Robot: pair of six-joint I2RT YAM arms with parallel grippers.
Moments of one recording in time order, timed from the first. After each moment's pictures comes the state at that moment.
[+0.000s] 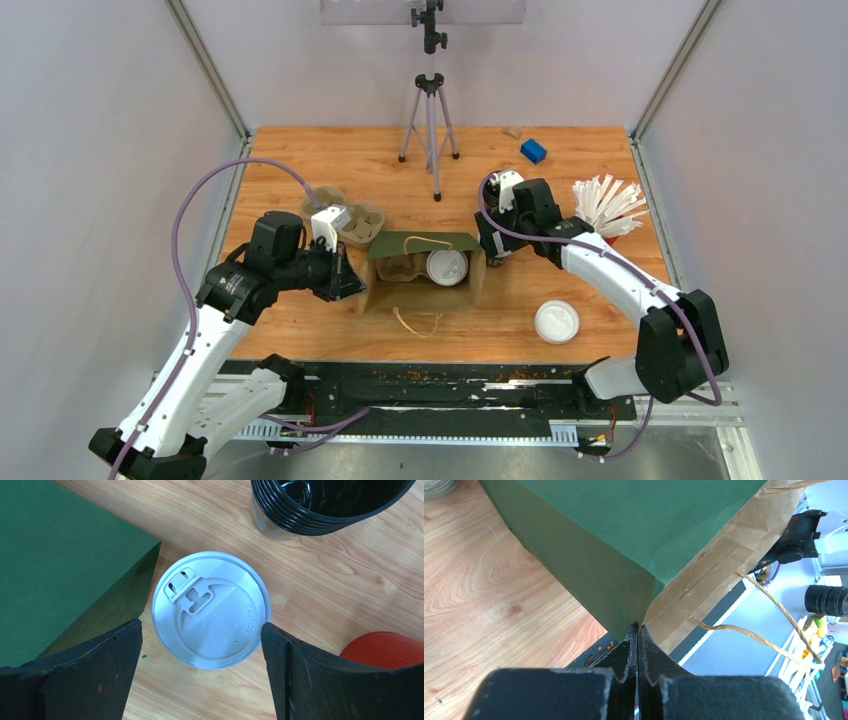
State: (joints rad) left arm -0.44 0.82 1.01 -0.92 0.49 -0.26; right arm 0.45 1.40 0.98 -0.35 -0.05 0.00
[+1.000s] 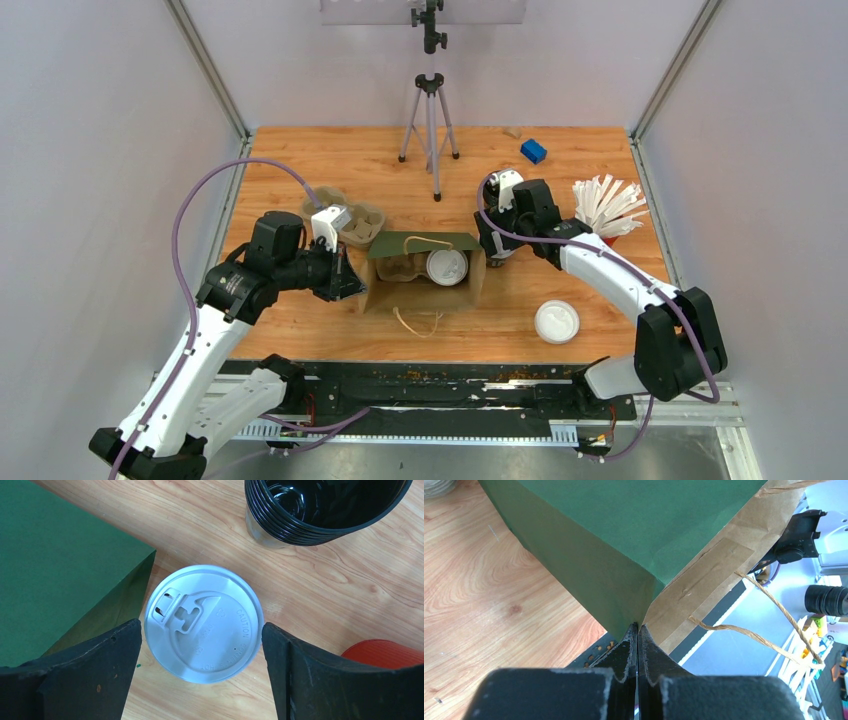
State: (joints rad) left arm -0.44 0.82 1.01 -0.92 0.49 -0.26; right arm 0.45 1.40 0.96 -0.29 -0.04 -0.02
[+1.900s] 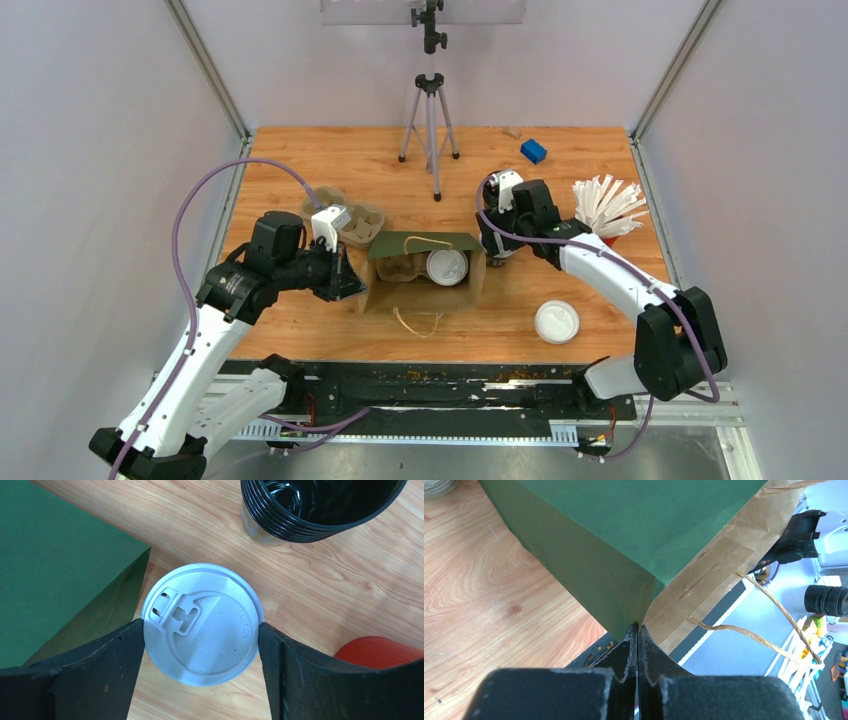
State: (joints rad) left arm -0.44 0.82 1.01 -0.92 0.49 -0.26; right arm 0.45 1.41 0.96 -0.29 -0.03 -0.03
